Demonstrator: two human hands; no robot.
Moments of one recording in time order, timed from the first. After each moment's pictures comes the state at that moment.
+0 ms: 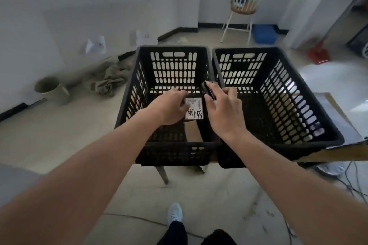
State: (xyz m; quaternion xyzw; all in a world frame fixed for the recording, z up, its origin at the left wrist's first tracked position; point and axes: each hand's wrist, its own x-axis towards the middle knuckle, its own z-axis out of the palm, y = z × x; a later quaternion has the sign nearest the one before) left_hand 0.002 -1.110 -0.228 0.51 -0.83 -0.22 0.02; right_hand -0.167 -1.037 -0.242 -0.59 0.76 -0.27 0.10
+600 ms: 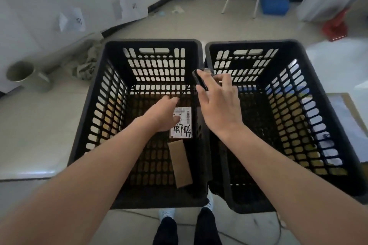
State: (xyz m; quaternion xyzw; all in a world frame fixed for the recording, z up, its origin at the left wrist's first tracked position) left_hand -0.069 -1.252 -0.339 0.55 -0.78 -0.28 -0.07; right_hand -0.236 -1.188 -0.278 -0.61 0.75 -0.22 0.09
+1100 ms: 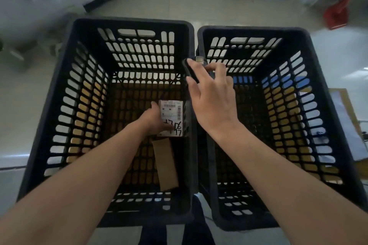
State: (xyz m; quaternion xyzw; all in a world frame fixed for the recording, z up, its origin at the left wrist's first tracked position) left_hand -0.084 -1.258 -0.432 0.67 -0.58 -0.46 -0.09; right_hand -0.254 -1.211 -0.296 -0.64 0.74 -0.19 0.08
